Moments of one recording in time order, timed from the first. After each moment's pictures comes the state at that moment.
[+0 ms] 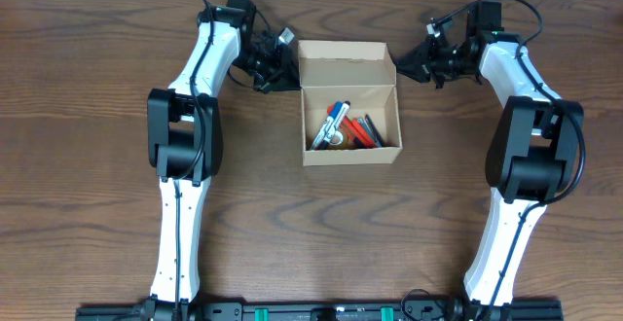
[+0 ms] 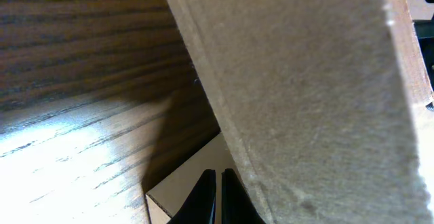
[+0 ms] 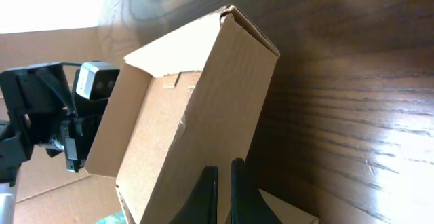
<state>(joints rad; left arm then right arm) -0.18 2.61 2.27 -1.19 0.94 -0.18 -0.08 2.32 1.78 -0.70 -0.94 0.42</state>
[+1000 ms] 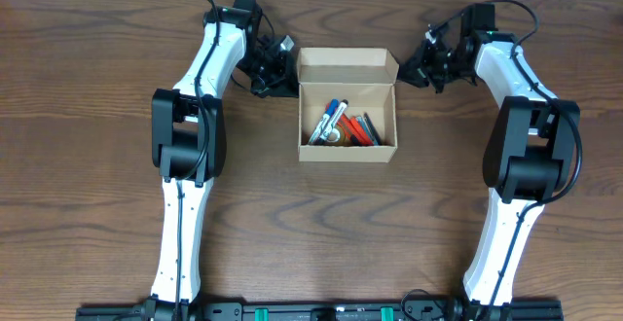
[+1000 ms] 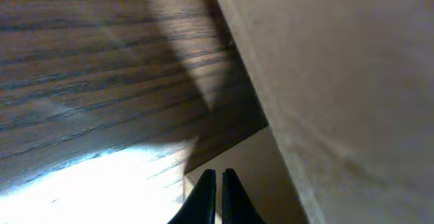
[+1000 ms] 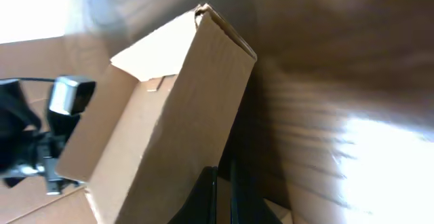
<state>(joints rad) -0.20 2.61 2.27 -1.23 0.77 -0.18 -0.07 2.32 1.77 -0.71 -0.84 0.45</state>
